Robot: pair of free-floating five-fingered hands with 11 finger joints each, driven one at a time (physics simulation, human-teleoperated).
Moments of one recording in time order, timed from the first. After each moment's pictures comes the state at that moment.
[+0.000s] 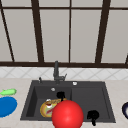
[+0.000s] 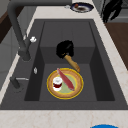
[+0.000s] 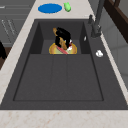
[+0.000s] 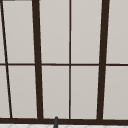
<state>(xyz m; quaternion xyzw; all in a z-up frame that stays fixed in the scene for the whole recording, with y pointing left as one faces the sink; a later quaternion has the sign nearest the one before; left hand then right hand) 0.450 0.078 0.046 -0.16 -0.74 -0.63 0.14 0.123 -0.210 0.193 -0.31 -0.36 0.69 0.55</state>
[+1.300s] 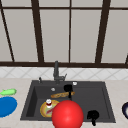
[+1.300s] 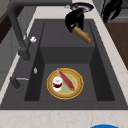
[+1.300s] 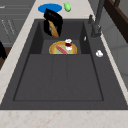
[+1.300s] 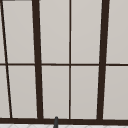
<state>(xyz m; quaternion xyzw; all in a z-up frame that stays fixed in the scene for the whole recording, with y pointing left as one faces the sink) 0.396 0.004 0.195 -0.15 -0.75 -0.63 0.13 0.123 -0.210 0.193 -0.31 -0.36 0.69 0.55</state>
